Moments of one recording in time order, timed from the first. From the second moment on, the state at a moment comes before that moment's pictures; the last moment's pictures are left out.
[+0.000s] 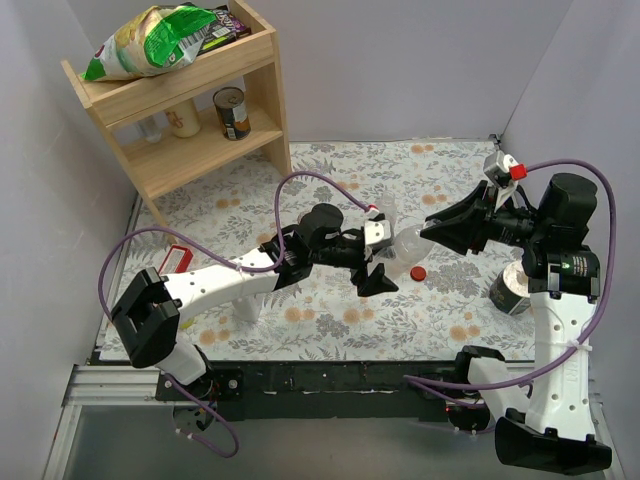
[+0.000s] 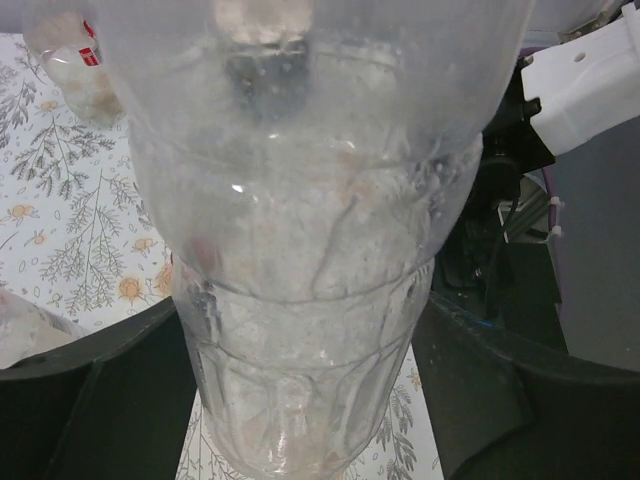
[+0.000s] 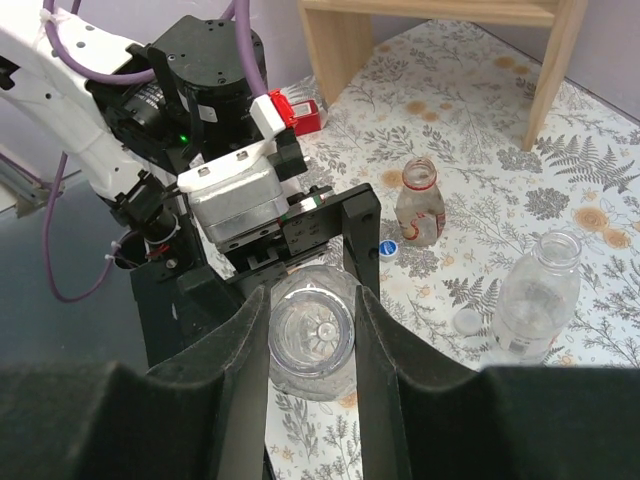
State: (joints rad) left arm -0.98 1.53 1.11 0.15 0.62 0.11; right arm -0.11 0.88 1.24 -0.68 -1.31 -0.09
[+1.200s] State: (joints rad) left arm -0.24 1.00 1.15 -0.08 0.42 -0.07; right arm 0.61 1.50 1.80 -0.91 -0.72 -0.60
